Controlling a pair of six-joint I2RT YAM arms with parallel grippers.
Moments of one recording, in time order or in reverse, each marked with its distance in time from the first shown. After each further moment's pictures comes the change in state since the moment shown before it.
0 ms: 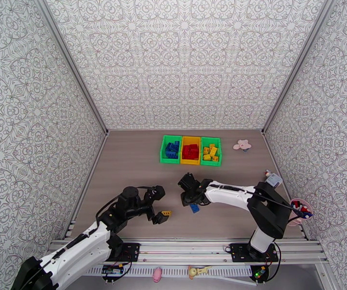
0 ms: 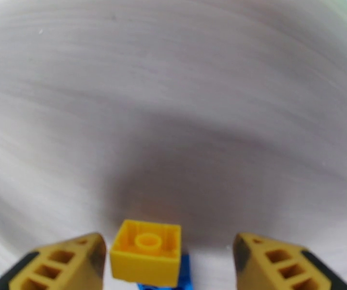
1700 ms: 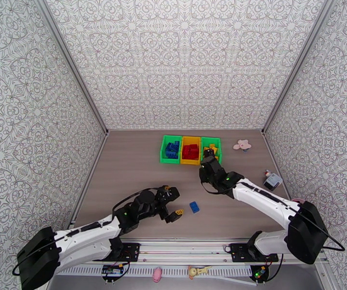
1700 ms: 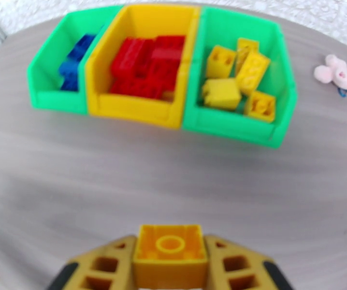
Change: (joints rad) left arm -0.328 0.284 0.088 0.248 -0.409 -0.039; right arm -0.263 -0.343 -0.059 0.193 0.196 -0.180
